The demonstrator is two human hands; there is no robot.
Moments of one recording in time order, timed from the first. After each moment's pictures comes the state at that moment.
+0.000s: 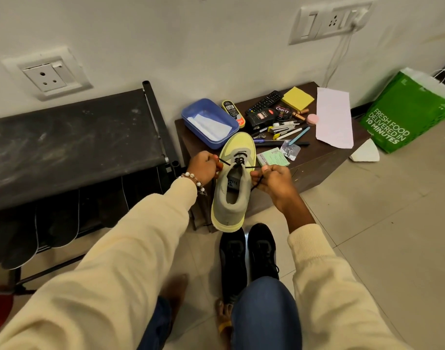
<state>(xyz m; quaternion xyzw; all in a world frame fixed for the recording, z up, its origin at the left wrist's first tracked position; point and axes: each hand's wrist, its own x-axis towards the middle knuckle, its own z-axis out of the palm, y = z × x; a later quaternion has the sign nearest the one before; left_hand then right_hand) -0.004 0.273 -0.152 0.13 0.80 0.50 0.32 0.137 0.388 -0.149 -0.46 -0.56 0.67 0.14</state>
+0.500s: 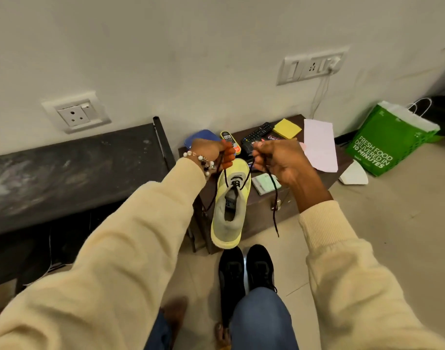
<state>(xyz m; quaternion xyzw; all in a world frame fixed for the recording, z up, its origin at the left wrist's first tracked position) 0.007 0.286 -0.022 0.03 0.63 0.66 0.41 0.125 0.392 -0.002 -0.39 -0.56 0.71 0.15</state>
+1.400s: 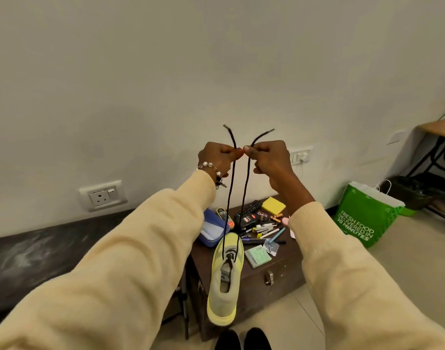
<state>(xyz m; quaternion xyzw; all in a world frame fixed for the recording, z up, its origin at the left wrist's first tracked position) 0.016 0.291 0.161 0.28 0.76 0.58 0.10 0.106 0.385 0.170 -0.27 -0.74 0.51 0.36</state>
